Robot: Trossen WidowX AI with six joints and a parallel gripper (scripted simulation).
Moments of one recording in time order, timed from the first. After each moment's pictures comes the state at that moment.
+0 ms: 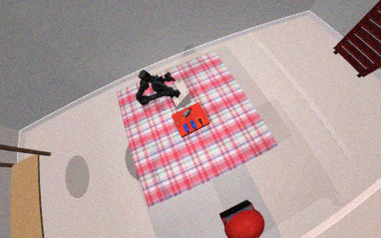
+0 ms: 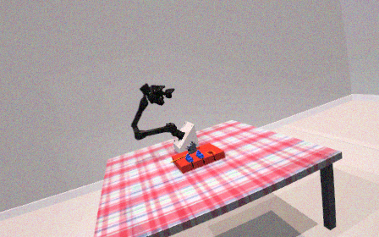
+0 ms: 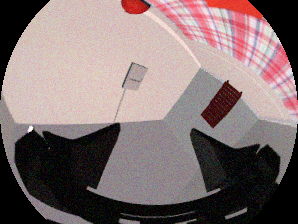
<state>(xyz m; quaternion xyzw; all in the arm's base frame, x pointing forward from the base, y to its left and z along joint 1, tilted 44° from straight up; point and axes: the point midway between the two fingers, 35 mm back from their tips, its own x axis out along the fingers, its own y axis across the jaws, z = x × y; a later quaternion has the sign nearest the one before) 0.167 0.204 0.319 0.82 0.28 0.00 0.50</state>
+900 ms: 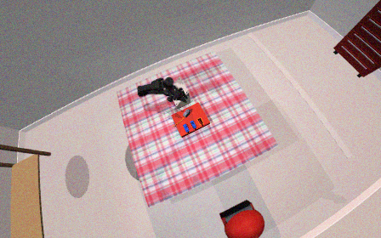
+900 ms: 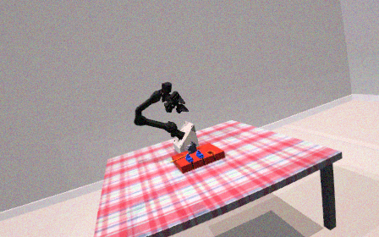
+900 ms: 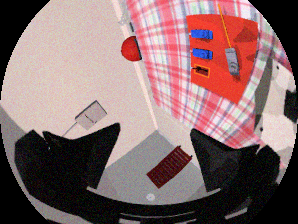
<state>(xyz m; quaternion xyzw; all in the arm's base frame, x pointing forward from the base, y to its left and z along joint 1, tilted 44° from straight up) 0.251 0.148 0.188 0.58 0.24 -0.27 0.73</state>
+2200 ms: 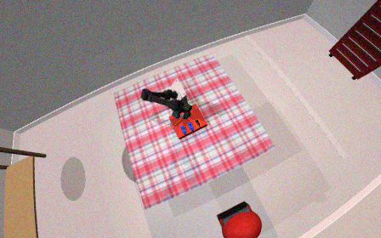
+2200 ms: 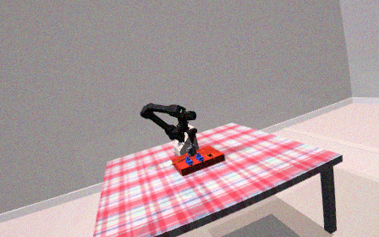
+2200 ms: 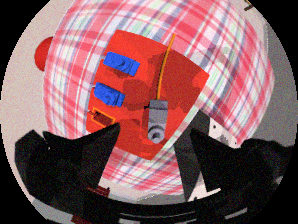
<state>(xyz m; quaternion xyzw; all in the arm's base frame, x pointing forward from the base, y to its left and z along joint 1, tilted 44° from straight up) 0.229 -0.010 0.055 0.19 0.38 -0.63 0.65</state>
